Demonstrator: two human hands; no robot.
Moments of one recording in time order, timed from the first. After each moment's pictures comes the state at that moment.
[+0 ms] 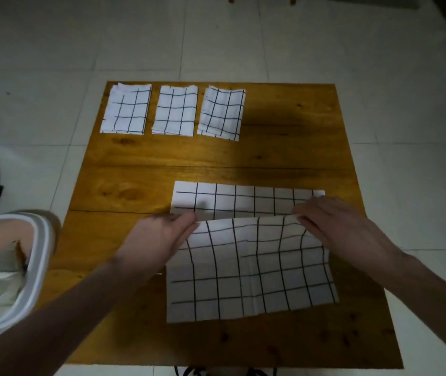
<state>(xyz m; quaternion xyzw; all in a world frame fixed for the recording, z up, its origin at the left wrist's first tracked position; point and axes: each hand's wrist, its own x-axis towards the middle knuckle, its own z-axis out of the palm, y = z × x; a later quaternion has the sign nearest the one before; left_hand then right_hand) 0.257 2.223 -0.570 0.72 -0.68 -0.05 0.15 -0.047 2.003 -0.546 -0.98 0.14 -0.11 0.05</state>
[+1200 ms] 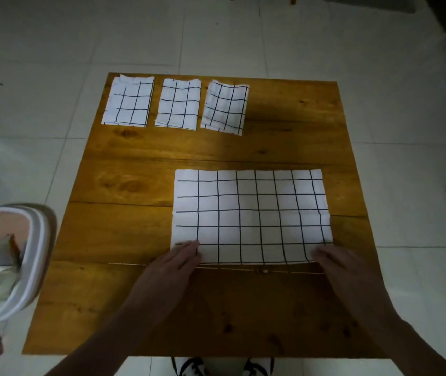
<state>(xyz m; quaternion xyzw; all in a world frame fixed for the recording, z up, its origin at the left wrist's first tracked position) 0.211 2.302 -0.638 0.73 -0.68 -0.10 0.06 -0.129 2.079 -0.621 -0.95 0.32 0.02 0.04</state>
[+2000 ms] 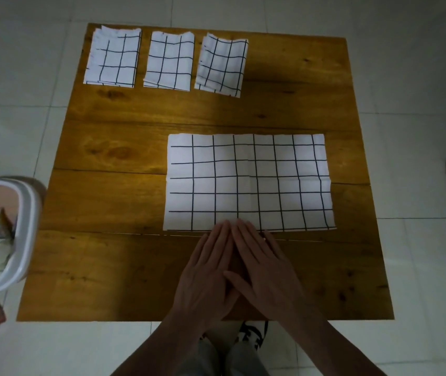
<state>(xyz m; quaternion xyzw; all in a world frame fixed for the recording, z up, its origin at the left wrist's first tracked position) 0.104 2.300 -0.663 0.75 -0.63 -0.13 0.10 -0.035 2.191 -0.654 -0.95 0.28 0.07 0.14</state>
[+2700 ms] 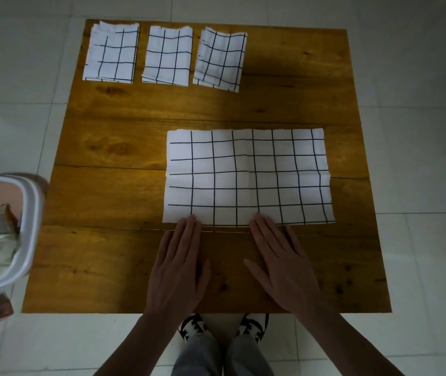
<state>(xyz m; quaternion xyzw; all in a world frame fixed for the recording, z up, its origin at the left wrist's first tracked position) 0.133 2.329 -0.665 0.82 -0.55 -0.10 0.10 -0.066 2.172 -0.656 -0.94 0.31 0.07 0.13</state>
